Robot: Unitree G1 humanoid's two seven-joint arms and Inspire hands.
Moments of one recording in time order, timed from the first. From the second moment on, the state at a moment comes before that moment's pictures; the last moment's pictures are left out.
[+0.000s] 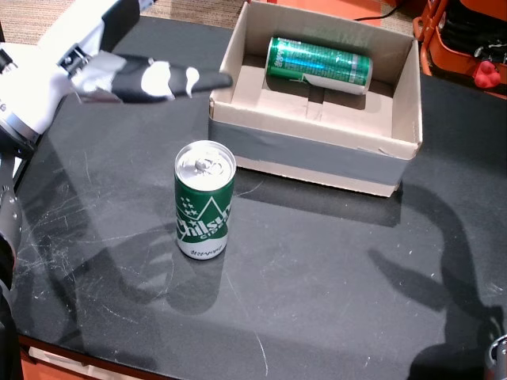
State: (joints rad) left arm -0.89 0.31 0.17 1.19 -0.18 -0.92 -0.95; right arm -0.47 -0.05 -0.65 0.75 0.94 -1.06 1.23
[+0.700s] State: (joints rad) left arm -0.81 0.28 0.17 1.19 -0.19 -0.82 -0.95; right arm -0.45 -0.04 -0.64 0.70 0.92 -1.02 1.19
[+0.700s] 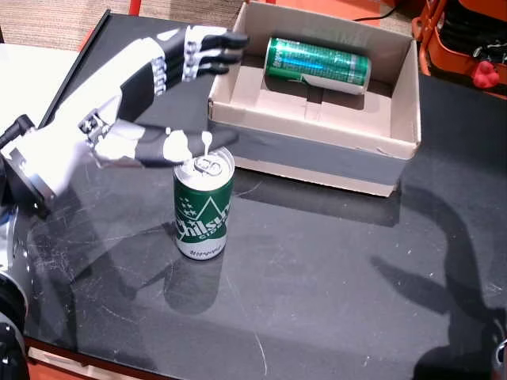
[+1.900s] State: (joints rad) left arm -0.78 0.28 0.17 1.19 -0.19 -0.79 -0.99; right arm -0.45 -0.06 -0.65 0.71 0.92 -0.99 1.23
